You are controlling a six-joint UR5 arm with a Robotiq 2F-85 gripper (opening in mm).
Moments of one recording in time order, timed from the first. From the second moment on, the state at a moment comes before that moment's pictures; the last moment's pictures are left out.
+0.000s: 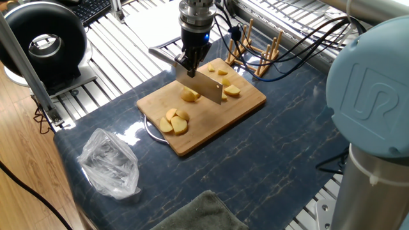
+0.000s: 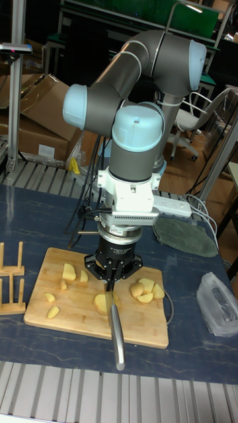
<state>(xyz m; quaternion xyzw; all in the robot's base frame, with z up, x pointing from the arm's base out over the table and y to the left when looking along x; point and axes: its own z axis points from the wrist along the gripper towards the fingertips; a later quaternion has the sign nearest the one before) 0.623 0.020 0.086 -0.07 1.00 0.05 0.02</state>
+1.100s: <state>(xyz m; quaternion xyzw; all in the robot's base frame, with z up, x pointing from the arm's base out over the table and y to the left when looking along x) 0.627 0.021 0.082 -0.08 1.00 0.05 0.03</state>
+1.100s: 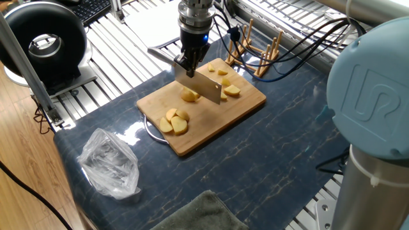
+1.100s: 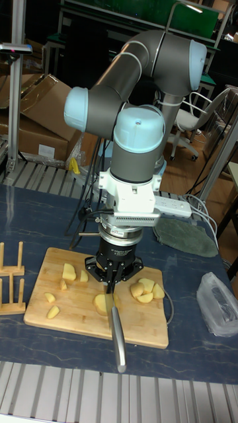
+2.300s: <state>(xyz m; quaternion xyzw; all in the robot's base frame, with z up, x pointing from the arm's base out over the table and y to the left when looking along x) 0.636 0.014 0.072 -0.10 0.99 0.05 0.05</state>
